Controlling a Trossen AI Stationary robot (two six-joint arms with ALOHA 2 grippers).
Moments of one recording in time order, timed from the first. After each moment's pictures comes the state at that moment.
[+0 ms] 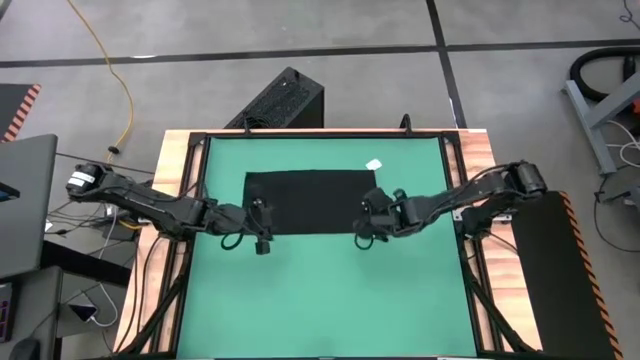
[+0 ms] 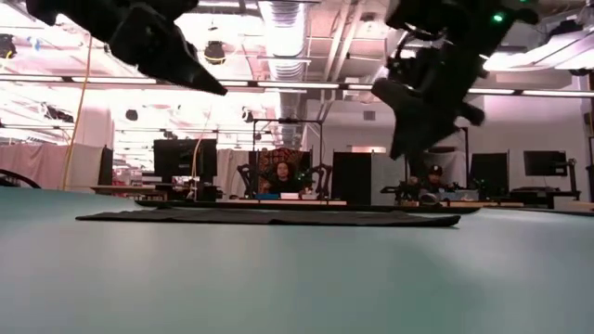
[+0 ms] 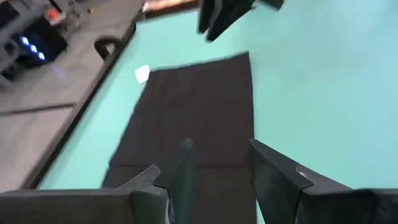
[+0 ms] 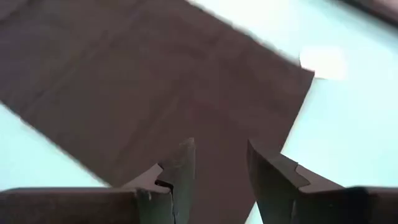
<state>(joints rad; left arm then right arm) -0.21 1.11 0.58 0.08 -0.48 0.07 0.17 1.50 0.92 -0.63 0.68 1.02</state>
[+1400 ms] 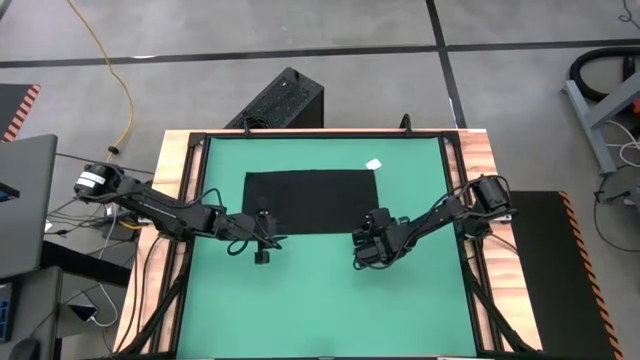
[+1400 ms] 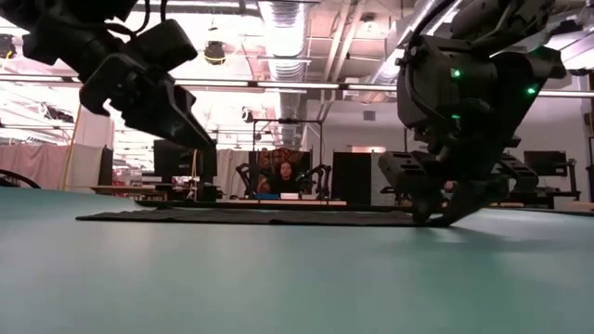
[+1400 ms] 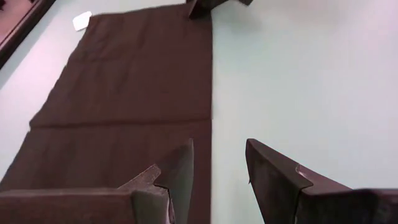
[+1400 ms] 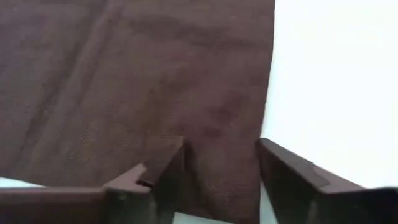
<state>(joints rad) -0.21 1.23 0.46 0.20 -0.34 -0.03 0.30 1.85 0.91 -0.68 0.69 1.67</state>
